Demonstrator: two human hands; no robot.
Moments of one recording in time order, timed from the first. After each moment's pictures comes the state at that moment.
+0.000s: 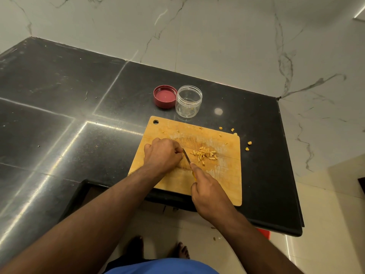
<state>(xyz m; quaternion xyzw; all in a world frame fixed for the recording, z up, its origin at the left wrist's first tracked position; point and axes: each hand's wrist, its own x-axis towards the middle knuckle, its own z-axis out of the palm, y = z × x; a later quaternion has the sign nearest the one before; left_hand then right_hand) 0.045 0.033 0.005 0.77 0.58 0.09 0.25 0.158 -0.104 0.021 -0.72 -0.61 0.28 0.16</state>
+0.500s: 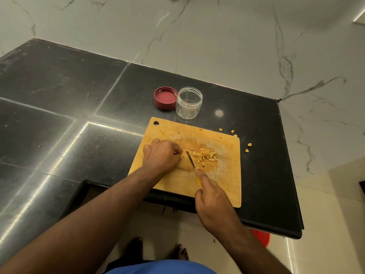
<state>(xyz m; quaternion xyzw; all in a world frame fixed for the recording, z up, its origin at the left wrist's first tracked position) 0.041 0.032 0.006 0.77 0.58 0.08 0.24 0.158 -0.128 0.024 -0.73 -0.59 0.27 0.22</state>
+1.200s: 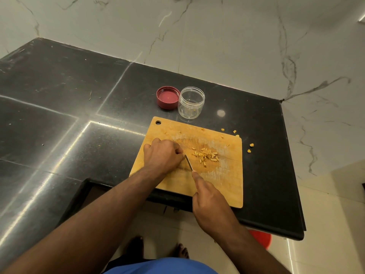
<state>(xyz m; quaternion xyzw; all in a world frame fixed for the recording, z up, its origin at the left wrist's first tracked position) 0.042 0.031 0.007 0.76 0.60 0.08 0.22 0.151 -0.127 0.021 -0.73 -0.61 0.26 0.16</state>
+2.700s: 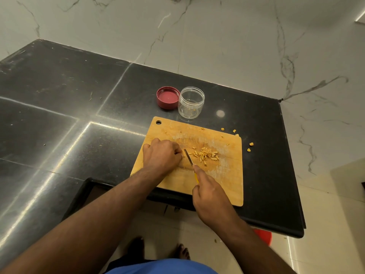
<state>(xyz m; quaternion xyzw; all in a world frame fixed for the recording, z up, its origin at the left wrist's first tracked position) 0.037 0.027 0.006 0.78 0.59 0.09 0.20 0.150 -0.117 0.025 -0.72 -0.61 0.27 0.20</state>
